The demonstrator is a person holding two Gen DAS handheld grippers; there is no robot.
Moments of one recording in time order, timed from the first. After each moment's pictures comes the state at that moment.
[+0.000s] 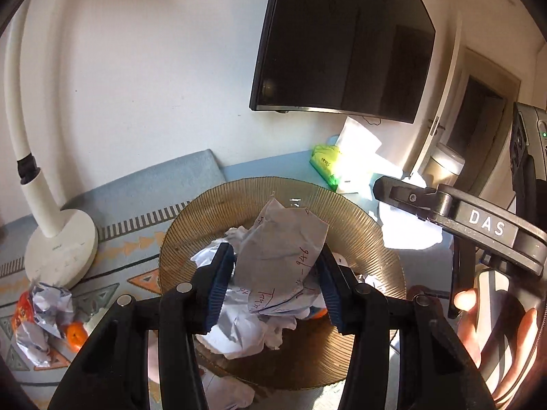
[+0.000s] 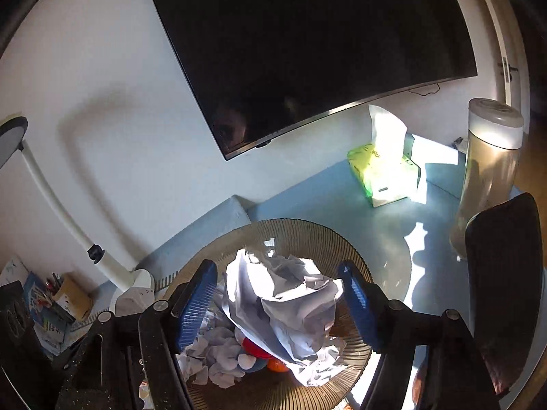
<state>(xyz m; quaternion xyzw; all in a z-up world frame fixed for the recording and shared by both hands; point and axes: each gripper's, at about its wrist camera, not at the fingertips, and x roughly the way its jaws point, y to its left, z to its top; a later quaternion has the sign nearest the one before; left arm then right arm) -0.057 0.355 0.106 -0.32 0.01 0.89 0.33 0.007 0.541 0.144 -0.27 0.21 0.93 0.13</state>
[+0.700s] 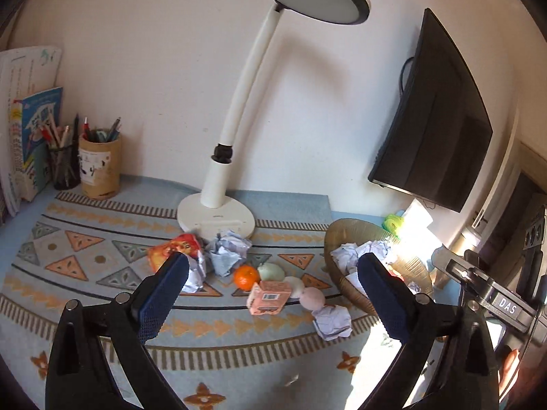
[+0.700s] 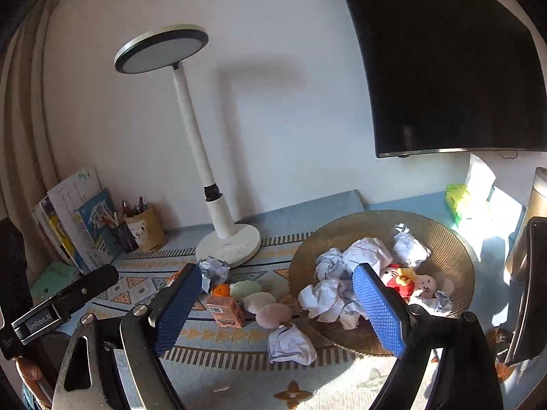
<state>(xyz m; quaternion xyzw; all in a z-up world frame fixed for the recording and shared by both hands) 0.042 0.107 0.129 -0.25 -0.12 0.95 0.17 0.074 0.362 0.157 -0.24 0.08 0.97 -0.04</state>
